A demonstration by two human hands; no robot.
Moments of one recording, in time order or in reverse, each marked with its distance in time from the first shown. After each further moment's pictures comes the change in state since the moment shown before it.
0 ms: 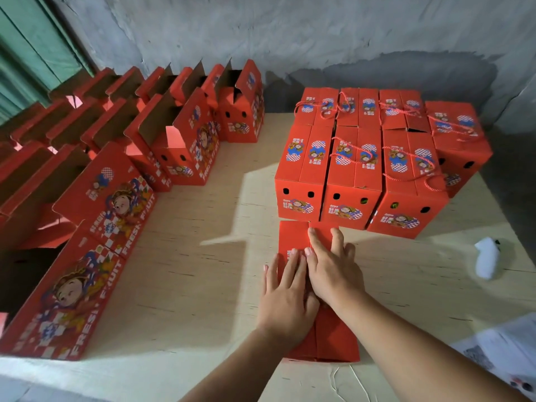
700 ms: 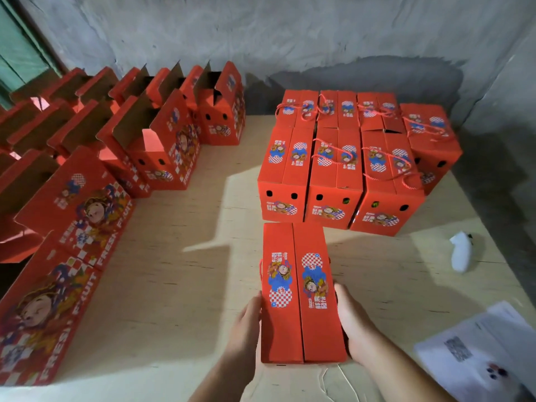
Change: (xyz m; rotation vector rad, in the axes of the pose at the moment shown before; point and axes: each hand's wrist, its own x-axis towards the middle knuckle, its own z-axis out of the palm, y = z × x) left_hand -0.031 -0.029 0.011 -1.527 -0.148 -0.750; right_hand -0.065 0.040 -0.008 1.156 -0.442 0.830
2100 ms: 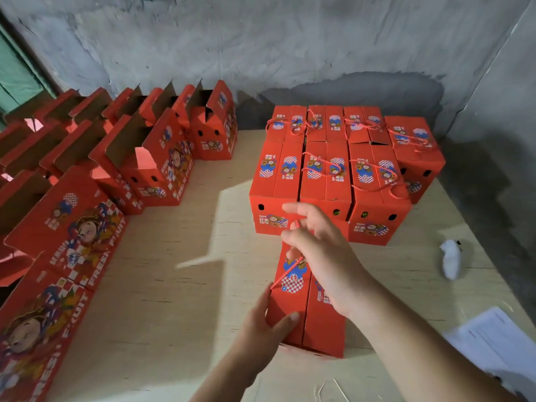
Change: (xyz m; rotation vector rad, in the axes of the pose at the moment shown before) left_hand -0.017 0.028 0.029 0.440 -0.237 0.363; right_hand -0.127 -0.126 0.039 -0.178 -0.181 -0.881
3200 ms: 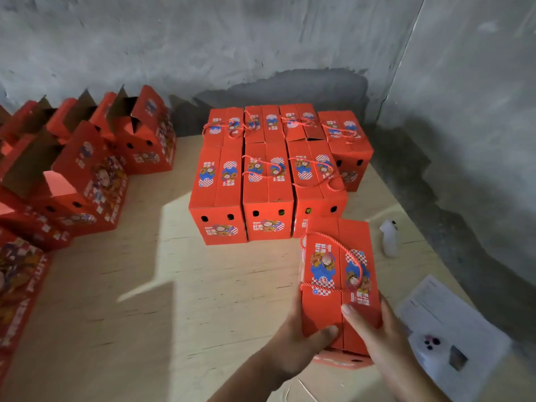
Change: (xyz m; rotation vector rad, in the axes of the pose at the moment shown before) left_hand 0.038 0.010 0.115 -0.118 -0.547 0.039; right_hand -0.101 0.168 -0.131 0.043 0.594 0.275
